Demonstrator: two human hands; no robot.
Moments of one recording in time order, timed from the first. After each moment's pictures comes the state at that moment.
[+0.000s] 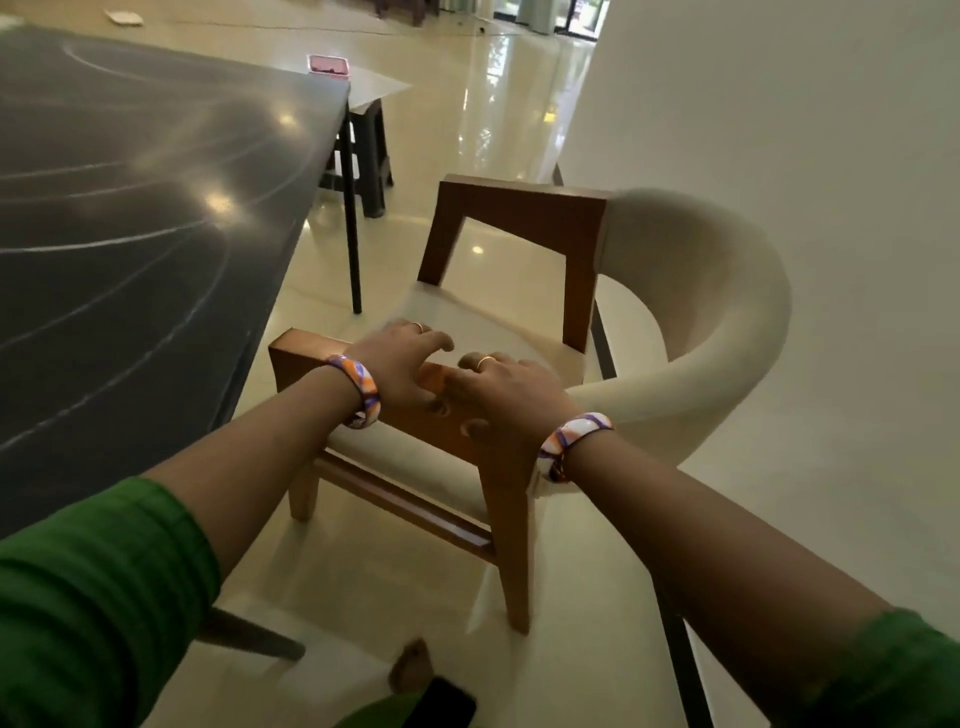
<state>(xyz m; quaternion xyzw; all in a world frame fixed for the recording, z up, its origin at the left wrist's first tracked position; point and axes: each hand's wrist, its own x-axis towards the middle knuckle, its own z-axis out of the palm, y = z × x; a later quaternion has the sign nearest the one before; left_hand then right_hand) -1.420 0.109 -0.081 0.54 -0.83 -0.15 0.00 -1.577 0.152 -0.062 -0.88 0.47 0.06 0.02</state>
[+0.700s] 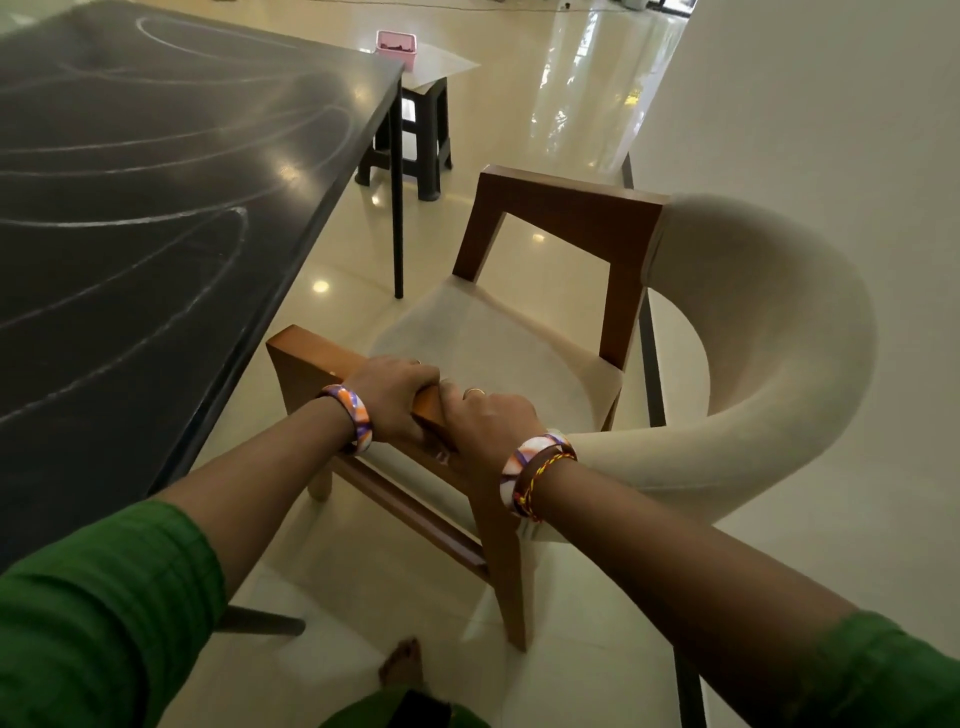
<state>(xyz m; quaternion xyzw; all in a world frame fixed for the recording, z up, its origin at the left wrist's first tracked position) -1.433 0.087 -0.123 0.59 -0.79 -0.17 -0.01 -1.580 0.109 -0.106 -0.89 0.45 0.06 0.03</state>
